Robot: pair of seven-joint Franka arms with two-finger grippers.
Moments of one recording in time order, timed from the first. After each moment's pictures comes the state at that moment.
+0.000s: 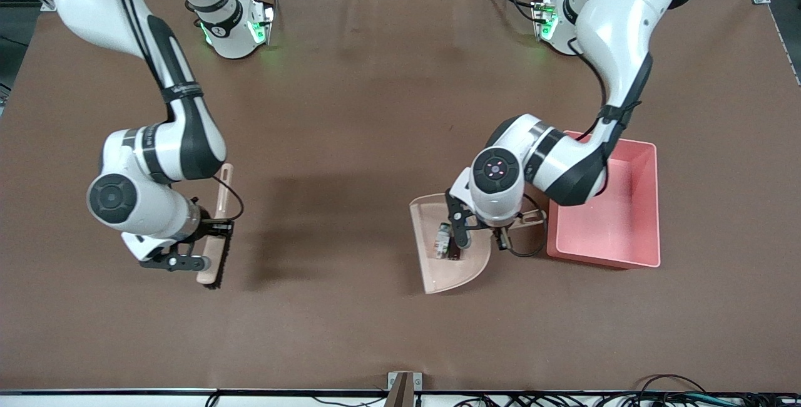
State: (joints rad) left arm -0.25 0.70 -0.36 -1.36 0.45 1.89 0.70; right arm 0.19 0.52 -0.07 -1.61 0.01 2.07 0.19
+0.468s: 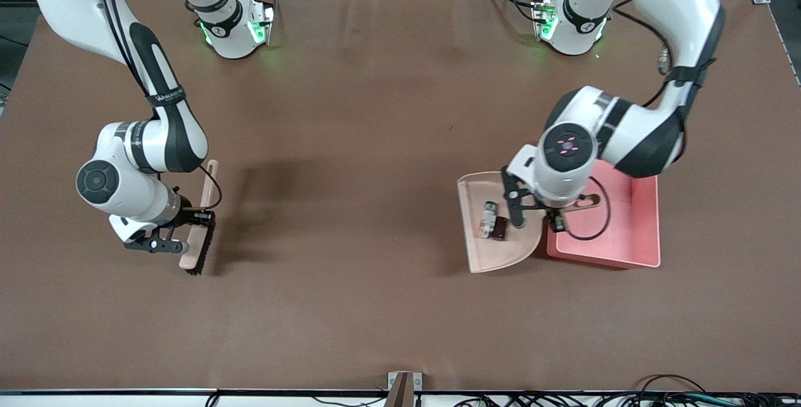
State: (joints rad) left arm 0.06 0.43 -0.49 -1.72 0.45 1.99 0.88; right arm 0.10 0.43 -0.07 -1.94 0.01 2.30 0.13
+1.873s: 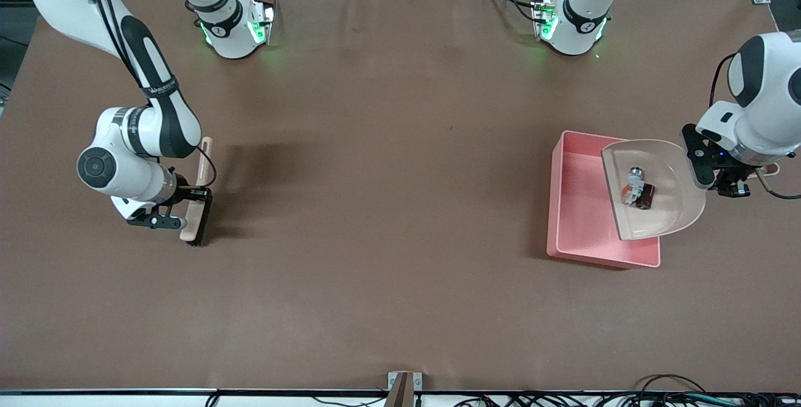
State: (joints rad) left arm 0.73 0.10 -0.64 -2.06 0.49 2.16 1.33; right arm 0.05 0.39 -0.06 -2.08 0.01 2.32 0.07
